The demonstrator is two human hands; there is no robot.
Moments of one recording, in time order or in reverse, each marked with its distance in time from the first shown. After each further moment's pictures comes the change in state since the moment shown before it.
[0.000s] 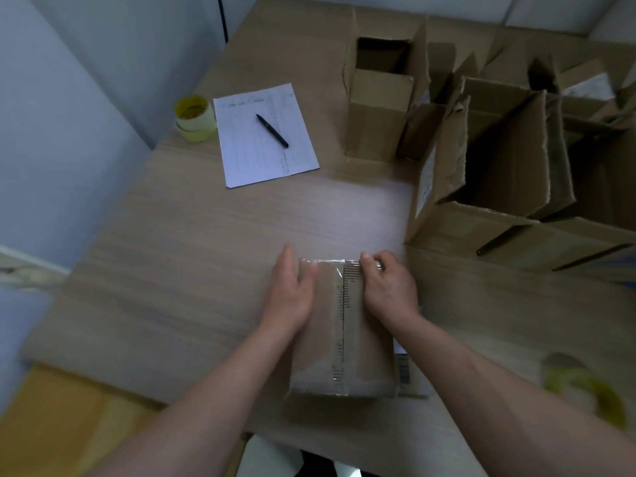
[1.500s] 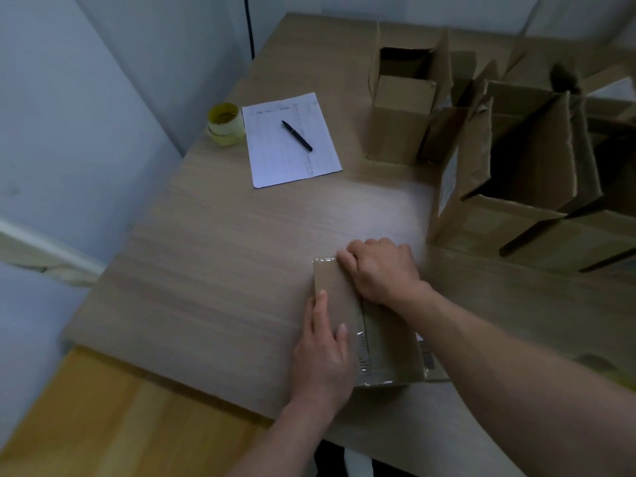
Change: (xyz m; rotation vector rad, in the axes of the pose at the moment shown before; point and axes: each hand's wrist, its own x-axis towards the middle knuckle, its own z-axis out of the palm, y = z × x) left_hand -0.096 -0.030 0.027 0.212 0.165 0.141; right_hand 0.012 -0.037 0.020 -0.719 -0.136 -0.585
